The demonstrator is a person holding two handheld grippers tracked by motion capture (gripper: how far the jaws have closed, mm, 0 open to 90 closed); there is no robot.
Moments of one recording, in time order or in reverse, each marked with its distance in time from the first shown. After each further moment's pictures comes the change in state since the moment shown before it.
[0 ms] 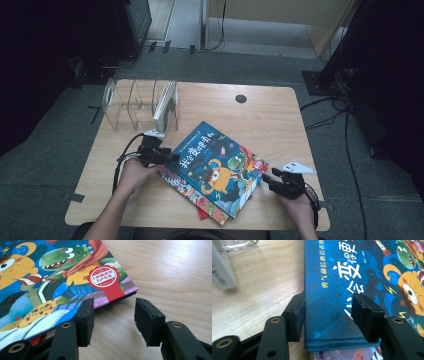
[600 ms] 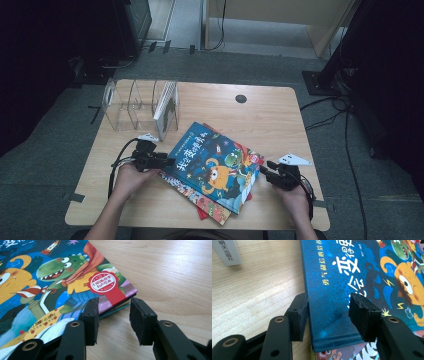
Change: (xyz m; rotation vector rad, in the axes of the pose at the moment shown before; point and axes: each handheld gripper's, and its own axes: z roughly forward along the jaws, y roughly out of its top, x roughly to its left) left arm 0.001 -0.016 -0.009 0.012 0.002 -0.042; right arm -0.003 0.017 0.017 -0.028 0.013 -0.005
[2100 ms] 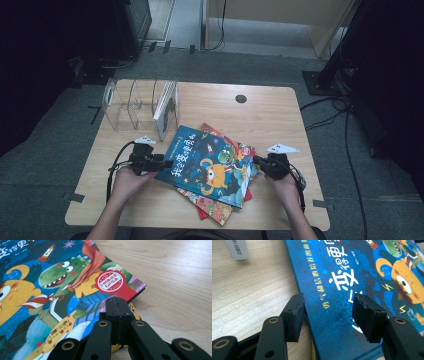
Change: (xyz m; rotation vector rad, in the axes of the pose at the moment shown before) left arm -0.004 -0.008 -0.007 -0.020 0.036 0.003; right arm 0.008 0.028 0.028 0.045 0.057 0.000
